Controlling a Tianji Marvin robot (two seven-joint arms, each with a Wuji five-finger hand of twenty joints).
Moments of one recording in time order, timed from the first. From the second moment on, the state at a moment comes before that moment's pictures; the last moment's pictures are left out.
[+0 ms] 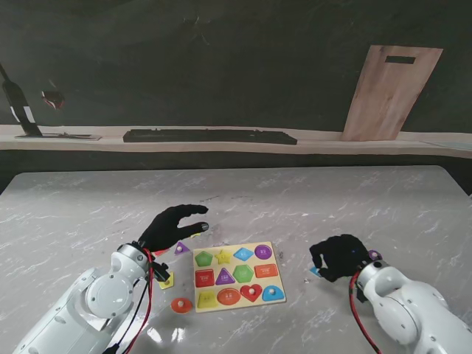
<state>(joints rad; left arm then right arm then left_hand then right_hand) 1.51 -1.14 -1.17 -1.54 0.37 -0.21 0.05 -1.65 -1.00 1.37 -1.57 -1.12 -0.23 0.03 0.86 -0.18 -0.03 -0.10 0.61 0.18 0.27 0.35 0.57 0.29 0.25 0.41 0.38 0.28 0.36 0.57 0.07 0.54 0.80 0.46 0.46 -0.78 1.18 -0.37 0.77 -0.23 1.19 0.11 1.10 -0.05 0.93 0.35 1.02 0.01 0.97 0.69 0.54 0.23 1.20 0.55</state>
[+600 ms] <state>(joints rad) 1.53 -1.14 -1.19 -1.55 0.35 -0.25 0.07 -1.15 -1.09 0.76 -1.25 -0.81 -0.04 -0.09 0.86 -0.18 -0.03 -0.10 0.61 0.18 0.27 0.35 0.57 0.29 0.25 0.41 0.38 0.28 0.36 0.57 0.07 0.54 0.80 0.46 0.47 -0.76 1.16 -0.35 0.77 -0.20 1.19 0.14 1.10 -0.03 1.00 0.36 1.02 0.03 1.06 0.72 0.54 0.24 1.24 0.56</state>
